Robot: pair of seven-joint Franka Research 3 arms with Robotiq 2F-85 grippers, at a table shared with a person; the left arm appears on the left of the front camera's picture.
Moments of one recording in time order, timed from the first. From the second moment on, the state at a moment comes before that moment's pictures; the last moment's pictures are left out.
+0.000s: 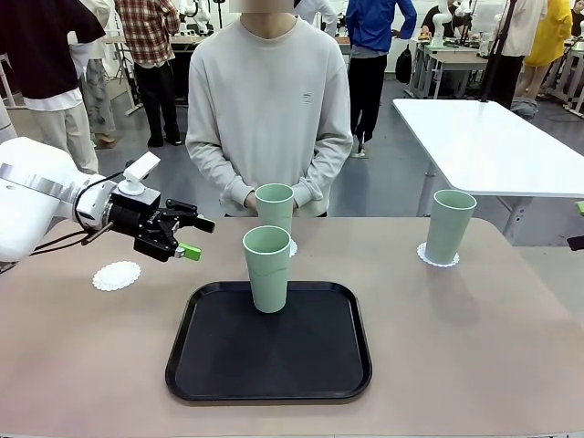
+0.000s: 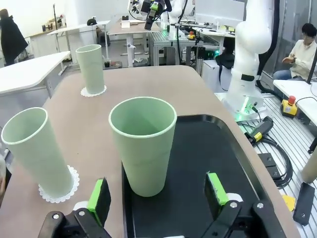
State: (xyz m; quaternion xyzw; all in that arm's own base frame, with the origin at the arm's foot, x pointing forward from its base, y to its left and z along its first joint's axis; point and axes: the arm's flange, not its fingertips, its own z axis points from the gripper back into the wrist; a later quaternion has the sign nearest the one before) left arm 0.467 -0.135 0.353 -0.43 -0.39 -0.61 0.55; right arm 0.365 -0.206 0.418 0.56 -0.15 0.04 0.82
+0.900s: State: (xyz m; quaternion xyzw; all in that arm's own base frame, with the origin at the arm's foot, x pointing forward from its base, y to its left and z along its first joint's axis) left arm 0.472 -0.148 0.293 -0.45 -0.39 -0.58 0.55; right arm 0.365 -0.206 0.418 0.56 -0.15 0.04 0.82
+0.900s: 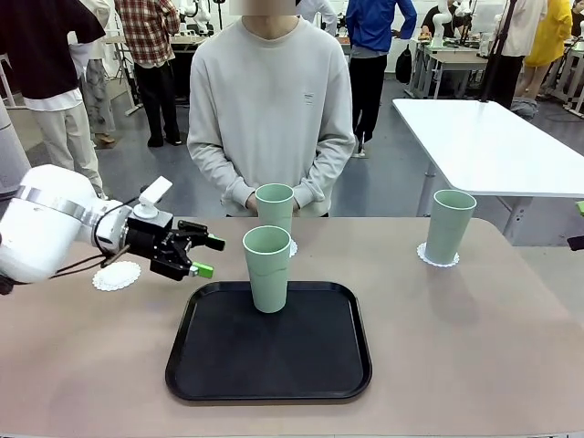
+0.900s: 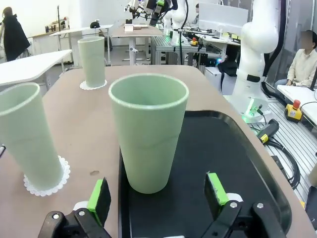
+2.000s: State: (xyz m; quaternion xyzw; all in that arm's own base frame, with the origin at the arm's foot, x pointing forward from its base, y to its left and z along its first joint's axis) left arm 0.486 -0.207 0.255 -0.47 -0.40 -0.58 0.54; right arm 0.365 -0.206 0.418 0.56 -0.15 0.04 0.82
